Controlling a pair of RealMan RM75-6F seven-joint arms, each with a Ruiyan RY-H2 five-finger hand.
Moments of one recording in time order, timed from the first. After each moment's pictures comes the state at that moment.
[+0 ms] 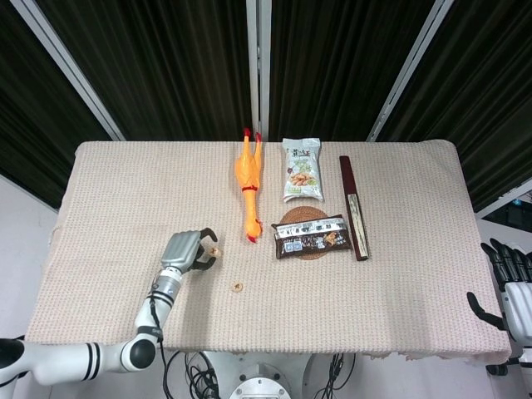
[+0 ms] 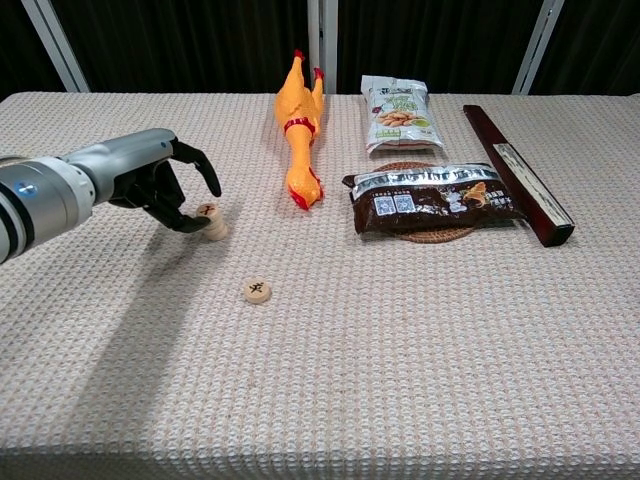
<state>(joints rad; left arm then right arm) -0.71 -1.65 -0.22 -1.63 0.75 1.08 0.41 0.00 -0.98 0.03 -1.69 -1.53 1.52 0.16</state>
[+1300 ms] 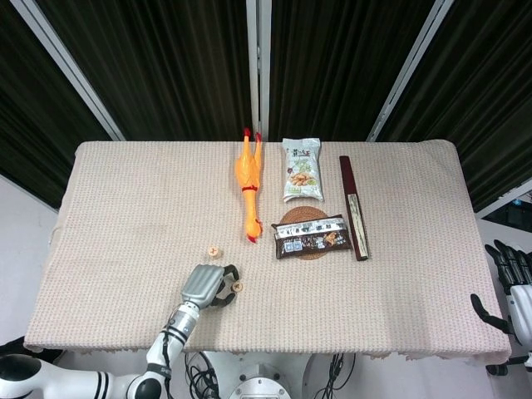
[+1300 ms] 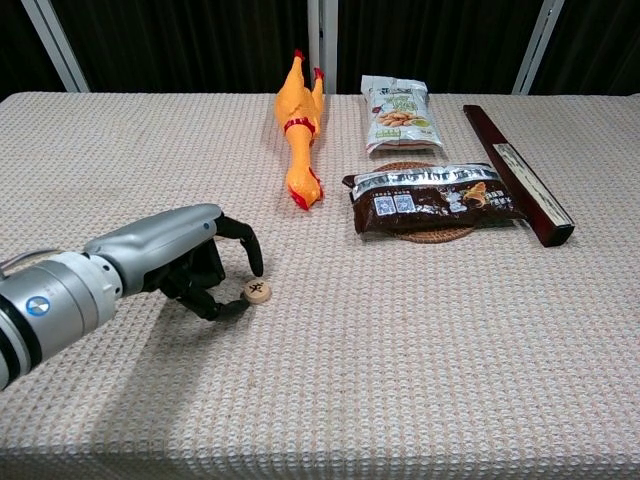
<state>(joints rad) -0.61 -1.78 -0.07 -1.67 0.98 1.13 0.44 -0.01 -0.97 0.02 -1.68 -1.56 1.55 0.21</state>
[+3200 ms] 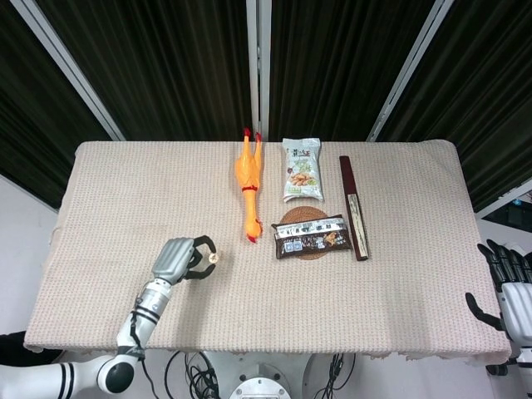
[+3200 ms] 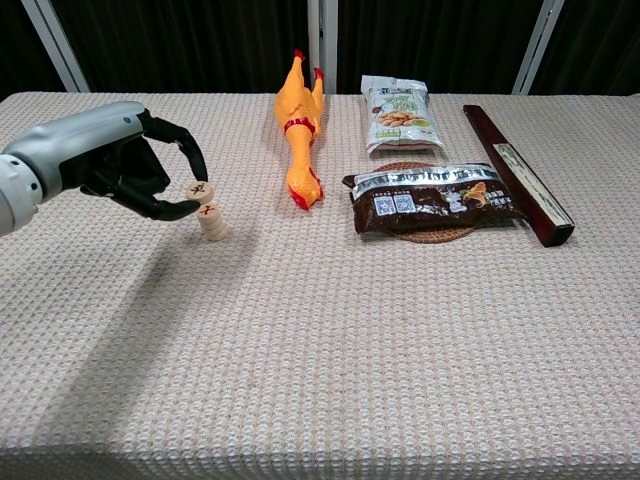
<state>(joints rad) -0.57 -1.57 -0.20 -1.72 1.07 1.08 0.18 0.01 -0.99 0.03 -1.69 -1.54 1.51 0.15</state>
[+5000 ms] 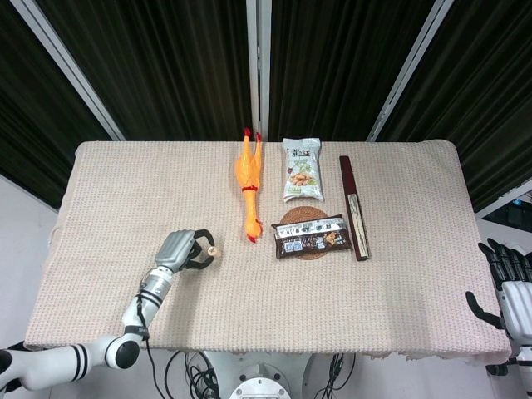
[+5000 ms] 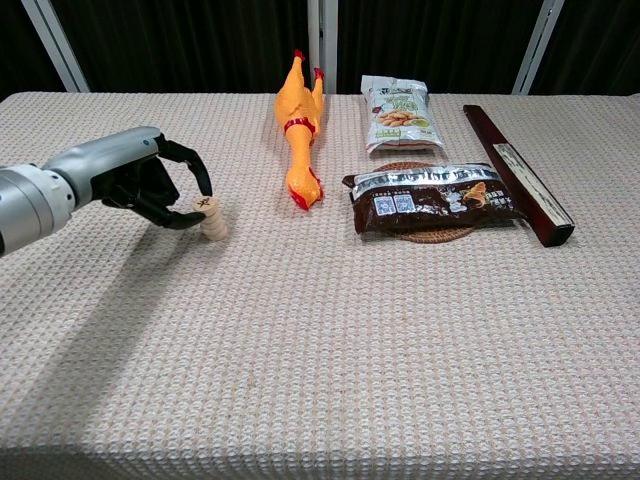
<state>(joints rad) -0.64 -1.63 -0.20 -1.48 1.06 0.96 0.03 0.01 -0.99 0.03 -1.69 -1.52 1.50 0.15</state>
